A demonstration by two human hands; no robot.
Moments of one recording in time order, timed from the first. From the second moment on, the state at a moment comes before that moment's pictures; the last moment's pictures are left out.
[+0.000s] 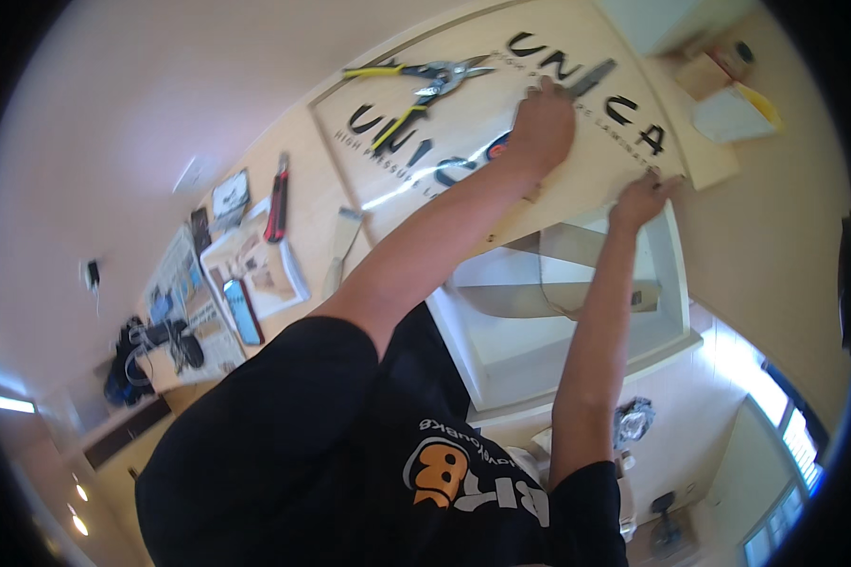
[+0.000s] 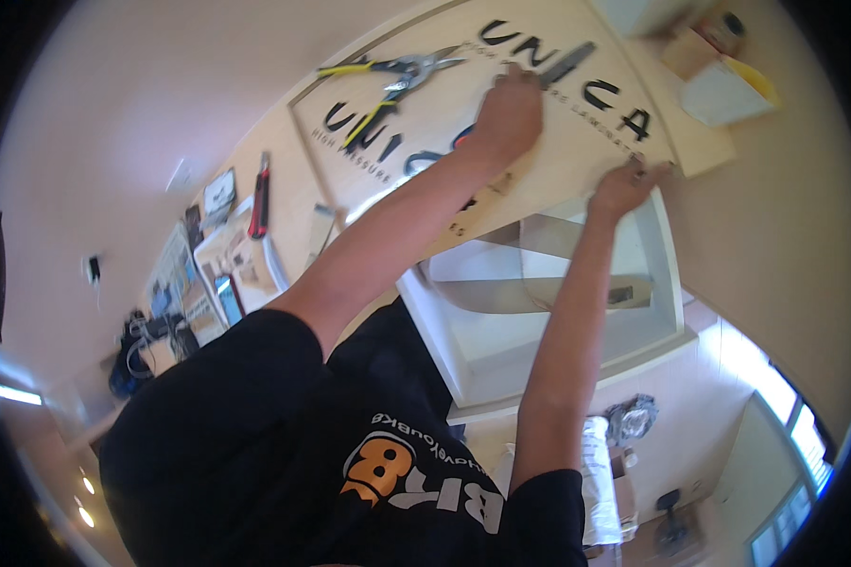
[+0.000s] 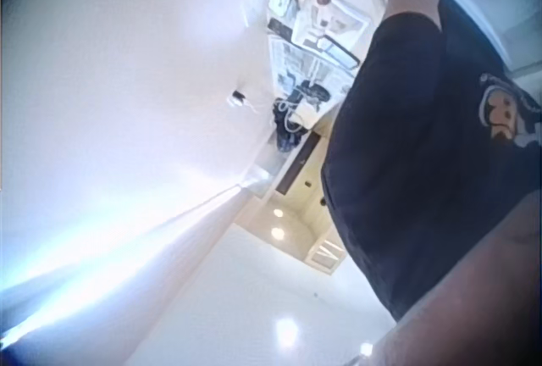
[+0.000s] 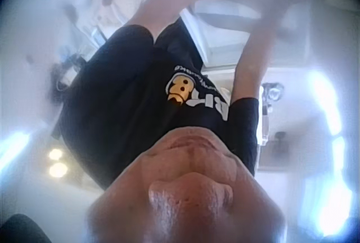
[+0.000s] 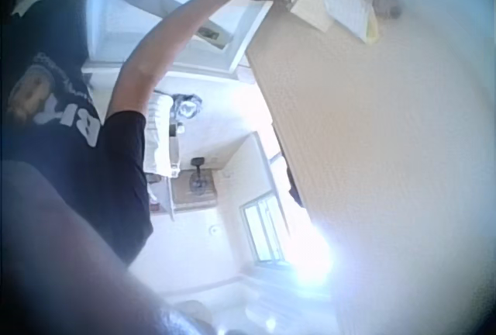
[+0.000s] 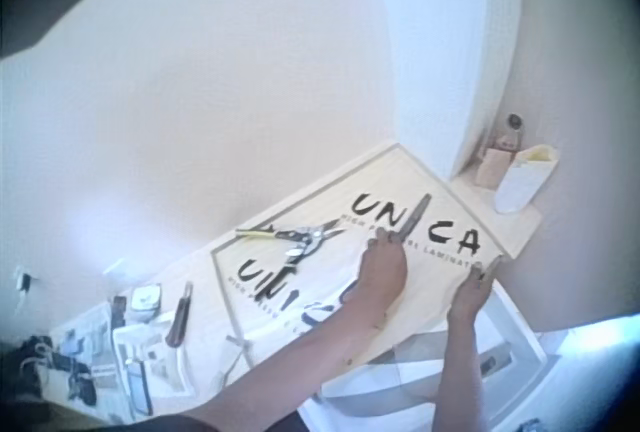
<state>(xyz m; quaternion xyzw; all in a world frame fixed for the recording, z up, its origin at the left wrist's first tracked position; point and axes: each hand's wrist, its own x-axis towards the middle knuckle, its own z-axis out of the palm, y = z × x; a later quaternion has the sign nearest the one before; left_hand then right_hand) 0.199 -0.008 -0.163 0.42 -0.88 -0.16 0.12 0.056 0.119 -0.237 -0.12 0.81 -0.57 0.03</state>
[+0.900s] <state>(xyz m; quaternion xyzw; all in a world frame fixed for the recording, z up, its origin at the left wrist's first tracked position) 0.644 0.017 -0.108 0.60 -0.80 -0.08 0.01 0.079 0.140 -0.233 -0.01 0.77 -0.63 0.10</state>
